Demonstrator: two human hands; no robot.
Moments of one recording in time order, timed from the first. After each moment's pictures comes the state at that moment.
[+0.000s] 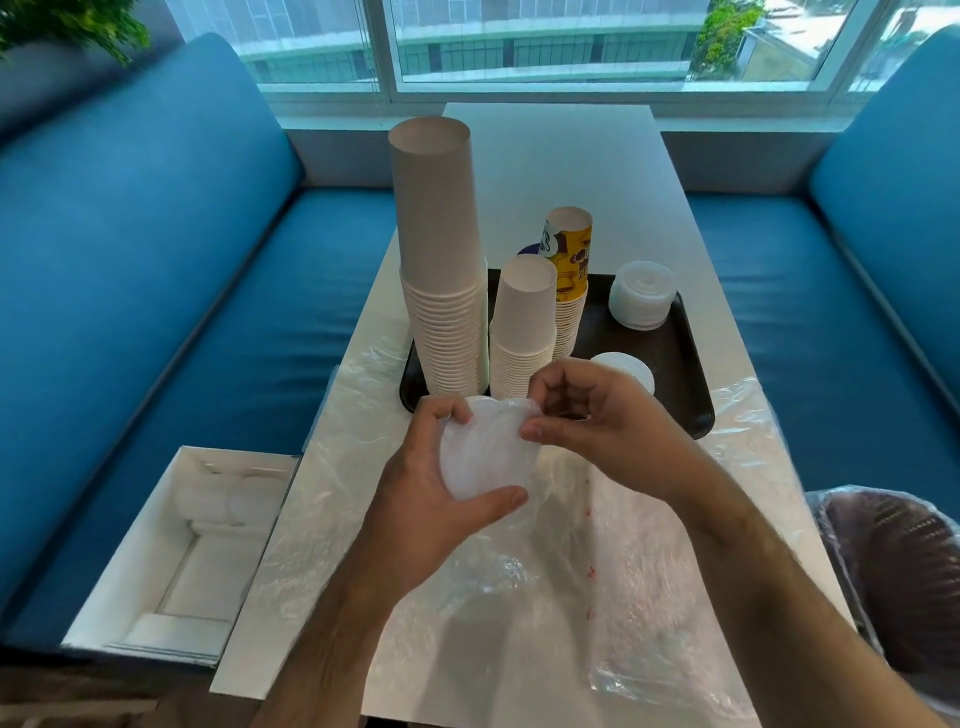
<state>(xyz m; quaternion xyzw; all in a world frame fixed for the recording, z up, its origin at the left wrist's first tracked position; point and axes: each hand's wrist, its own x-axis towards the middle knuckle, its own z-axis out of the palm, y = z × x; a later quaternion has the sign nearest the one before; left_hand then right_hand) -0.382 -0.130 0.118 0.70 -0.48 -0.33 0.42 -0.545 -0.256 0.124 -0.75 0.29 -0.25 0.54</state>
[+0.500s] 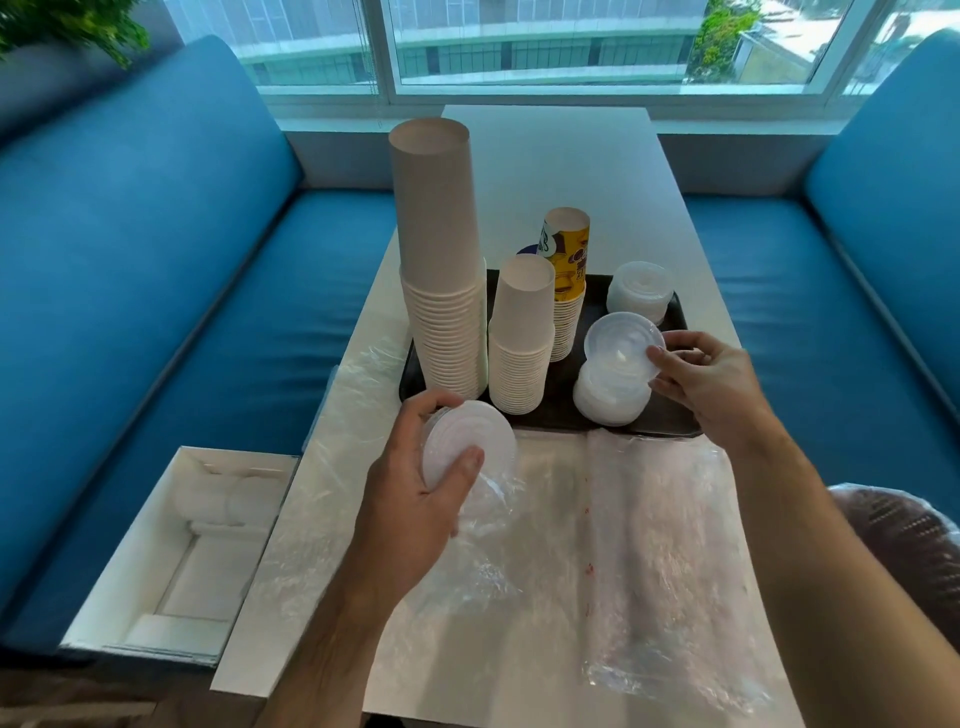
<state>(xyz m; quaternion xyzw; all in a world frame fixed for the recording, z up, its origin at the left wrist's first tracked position) -0.384 -0.125 0.117 0.67 -0.44 -0.31 0.50 -0.612 -0.347 0.070 -0.47 0.54 -0.40 0.57</state>
